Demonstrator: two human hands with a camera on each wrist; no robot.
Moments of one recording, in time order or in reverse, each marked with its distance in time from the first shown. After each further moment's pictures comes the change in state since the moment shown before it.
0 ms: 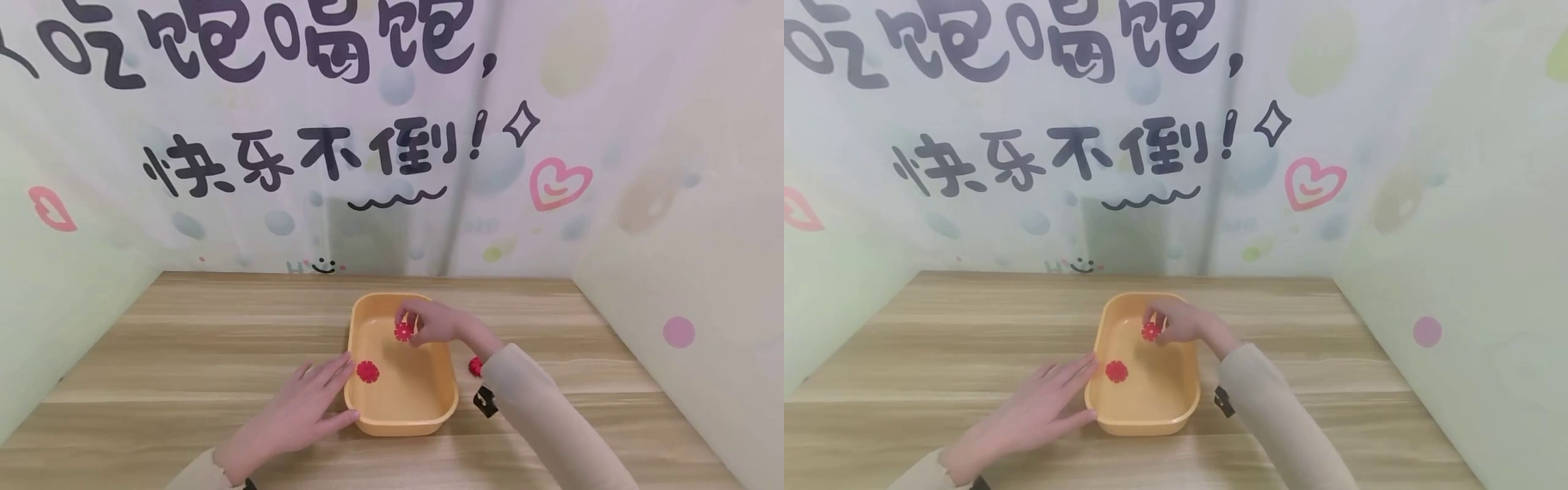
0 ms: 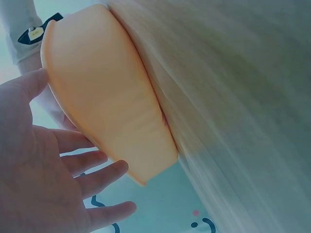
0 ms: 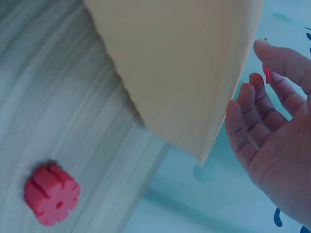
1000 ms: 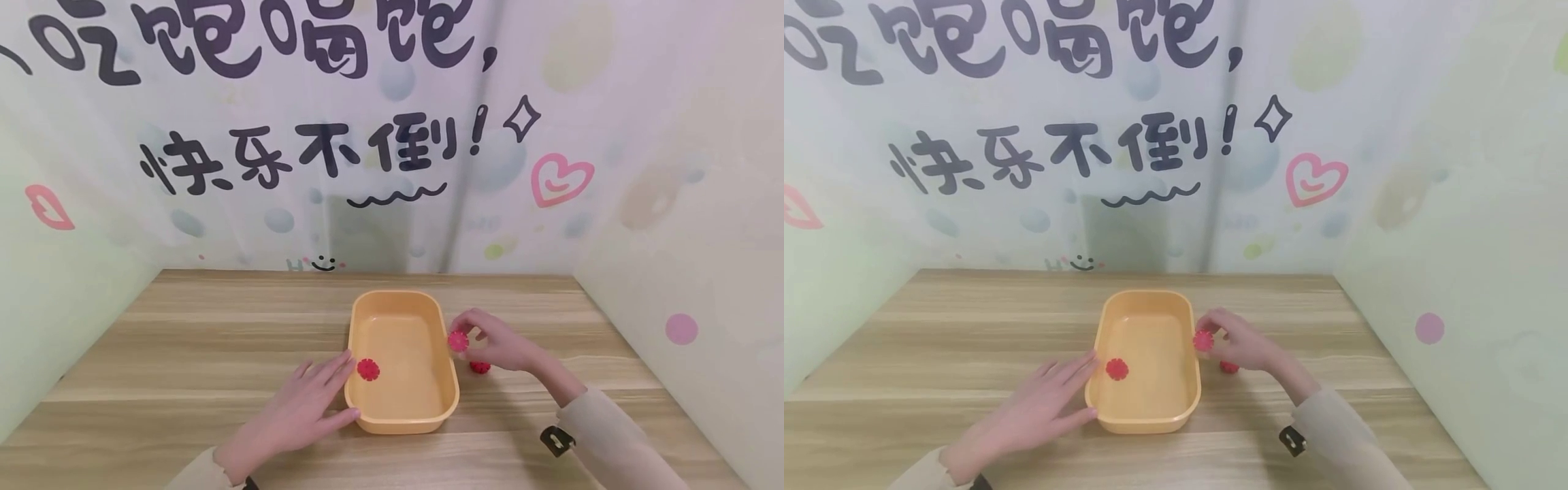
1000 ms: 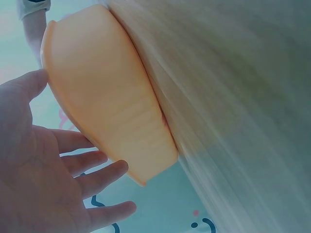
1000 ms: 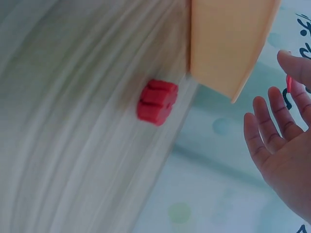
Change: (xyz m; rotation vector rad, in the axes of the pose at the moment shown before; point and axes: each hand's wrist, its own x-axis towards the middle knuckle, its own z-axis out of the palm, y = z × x) left_hand 0.000 0.000 0.003 0.022 0.038 0.023; right_hand -0.090 0.040 0.007 0.124 0.279 -0.043
